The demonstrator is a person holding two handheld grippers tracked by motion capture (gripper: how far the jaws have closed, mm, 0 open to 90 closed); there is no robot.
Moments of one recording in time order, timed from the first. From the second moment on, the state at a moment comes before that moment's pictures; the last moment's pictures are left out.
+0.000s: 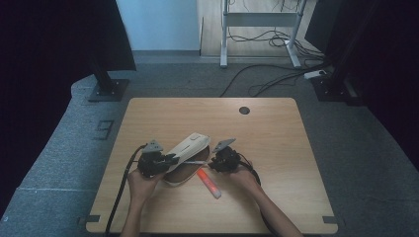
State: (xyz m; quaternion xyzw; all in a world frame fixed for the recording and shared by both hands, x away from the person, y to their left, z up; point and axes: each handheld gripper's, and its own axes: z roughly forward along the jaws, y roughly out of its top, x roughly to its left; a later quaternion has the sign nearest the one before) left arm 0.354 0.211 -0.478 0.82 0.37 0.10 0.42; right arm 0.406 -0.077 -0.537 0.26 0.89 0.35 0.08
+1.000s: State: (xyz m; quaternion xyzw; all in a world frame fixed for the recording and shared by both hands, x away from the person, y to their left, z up) left arm 0.354 0.210 -0.479 0.82 0.37 0.10 0.42; right arm 0.428 -0.053 -0.527 0.26 0.89 0.36 0.10
